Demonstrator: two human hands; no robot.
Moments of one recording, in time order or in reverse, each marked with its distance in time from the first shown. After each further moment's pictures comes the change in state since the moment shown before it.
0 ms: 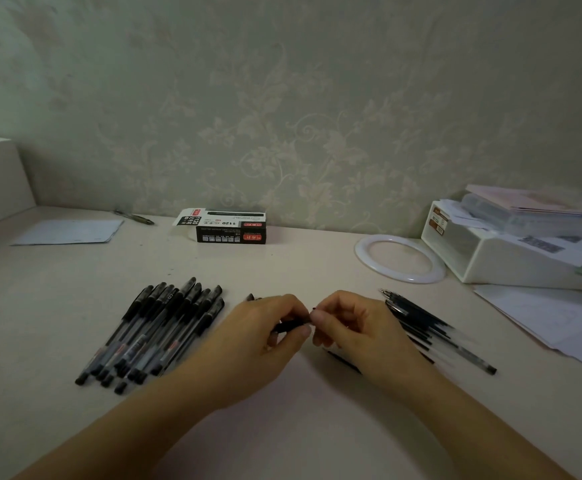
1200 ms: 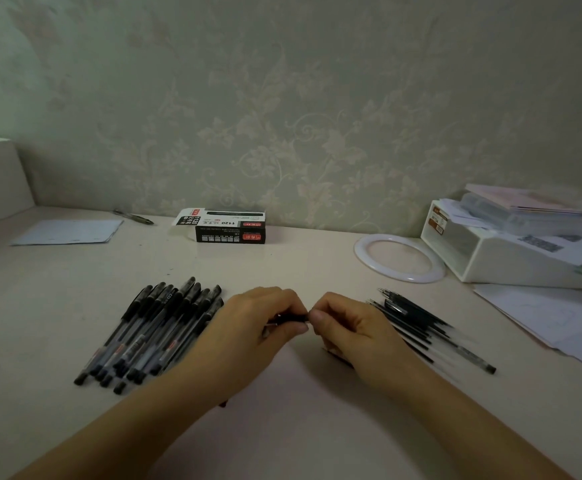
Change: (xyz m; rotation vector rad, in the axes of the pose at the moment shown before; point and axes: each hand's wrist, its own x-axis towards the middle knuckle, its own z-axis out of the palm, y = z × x) left_hand 0.004 -0.001 -0.005 0.068 0.081 0.062; right_hand 0.001 0.006 0.000 -0.053 -0.094 -0.091
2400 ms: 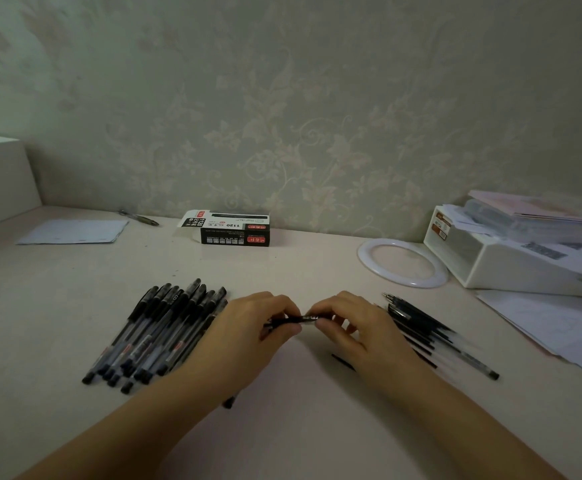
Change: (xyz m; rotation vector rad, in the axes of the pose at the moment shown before) left_hand -0.003 -0.015 0.006 0.031 -0.018 -0.163; right_hand 0.006 0.001 -0.002 -0.470 0.074 -0.164
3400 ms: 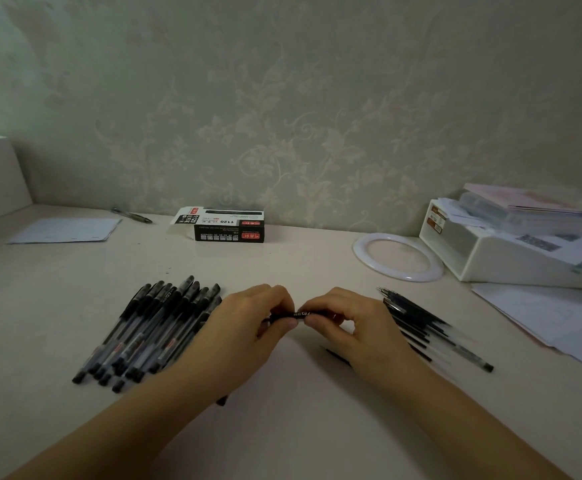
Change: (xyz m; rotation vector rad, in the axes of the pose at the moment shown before) left_hand 0.001 0.005 0.000 0.015 0.053 0.085; right_hand 0.000 0.000 0.001 0.150 0.074 -0.010
